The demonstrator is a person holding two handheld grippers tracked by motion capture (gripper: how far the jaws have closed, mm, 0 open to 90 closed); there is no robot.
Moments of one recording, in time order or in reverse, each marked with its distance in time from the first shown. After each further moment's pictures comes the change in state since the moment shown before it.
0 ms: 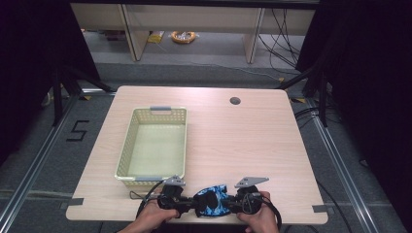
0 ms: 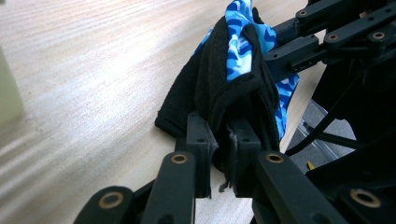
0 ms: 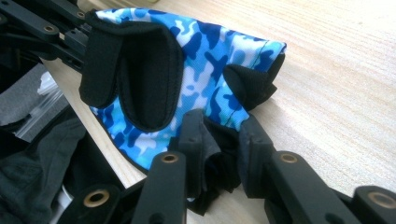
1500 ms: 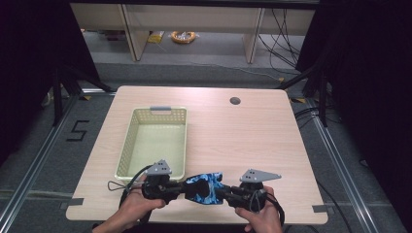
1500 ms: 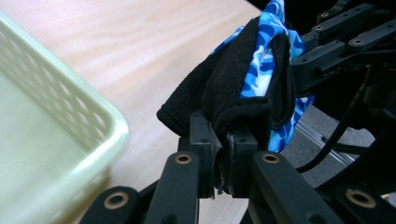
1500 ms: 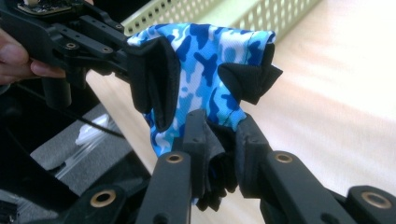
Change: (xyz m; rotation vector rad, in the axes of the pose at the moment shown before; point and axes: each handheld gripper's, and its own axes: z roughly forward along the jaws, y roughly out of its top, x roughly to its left) left arm -0.018 0.043 -0.072 -0.140 0.062 0.160; right arm 0.034 0.036 -0.045 -0.230 0.123 -0.019
